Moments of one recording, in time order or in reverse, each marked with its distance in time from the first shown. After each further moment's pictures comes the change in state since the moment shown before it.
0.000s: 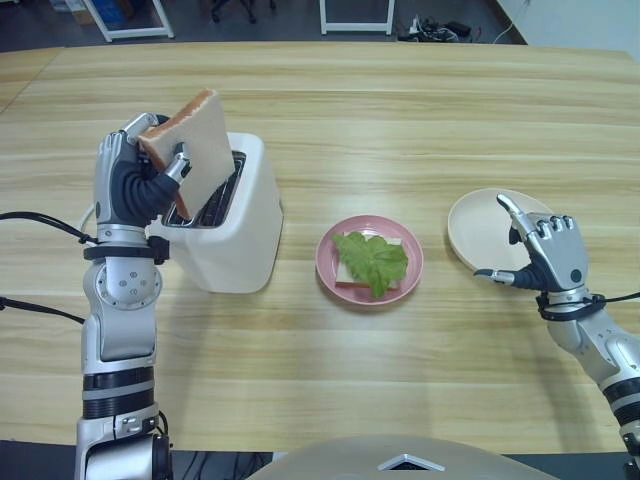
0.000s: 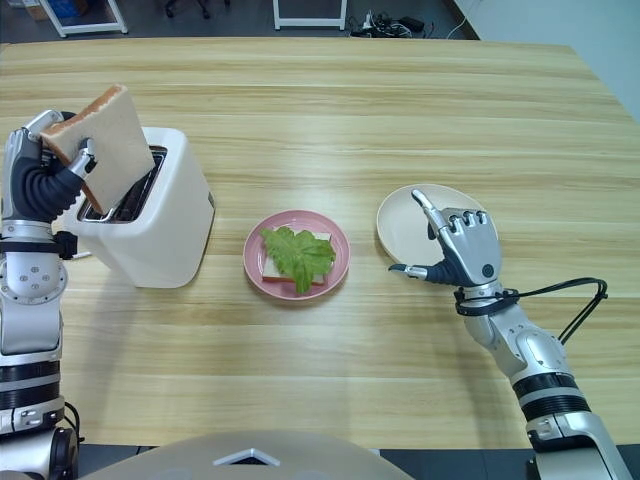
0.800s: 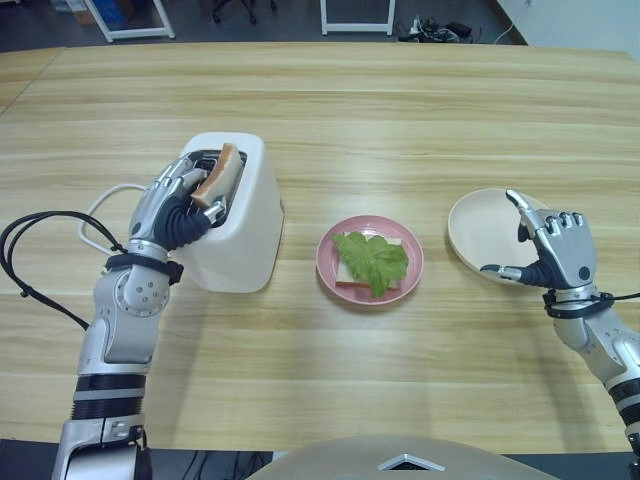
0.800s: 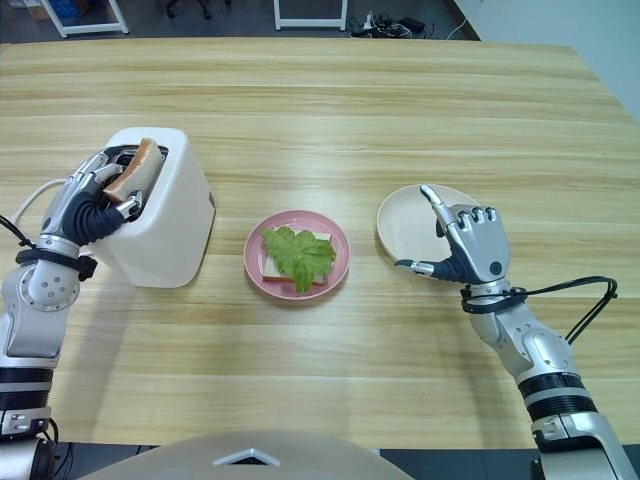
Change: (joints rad) left arm 0.045 0.094 -0.118 0.116 0.073 0.041 -0.153; right arm 0.003 -0.021 -0.011 -0.006 0.021 0.021 0.007
